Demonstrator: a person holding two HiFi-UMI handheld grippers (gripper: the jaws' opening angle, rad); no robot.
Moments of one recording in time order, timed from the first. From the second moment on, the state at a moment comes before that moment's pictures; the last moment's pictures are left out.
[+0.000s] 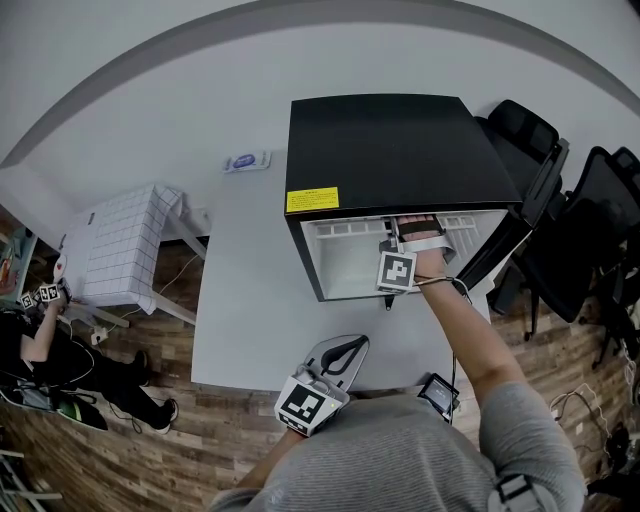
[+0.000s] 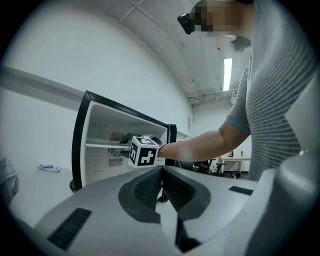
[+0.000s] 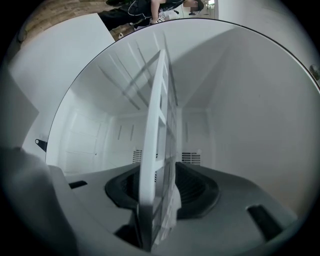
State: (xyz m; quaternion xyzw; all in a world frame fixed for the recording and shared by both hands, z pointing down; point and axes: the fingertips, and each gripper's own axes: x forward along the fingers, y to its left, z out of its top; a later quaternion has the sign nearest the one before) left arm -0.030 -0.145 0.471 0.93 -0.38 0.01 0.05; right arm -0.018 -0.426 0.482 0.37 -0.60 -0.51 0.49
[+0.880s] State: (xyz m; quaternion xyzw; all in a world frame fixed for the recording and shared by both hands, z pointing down) left arm -0.034 -0.141 0.472 0.93 -0.37 0.02 0.05; right arm -0.007 -0.438 0.481 0.44 -0.55 -0.53 0.47
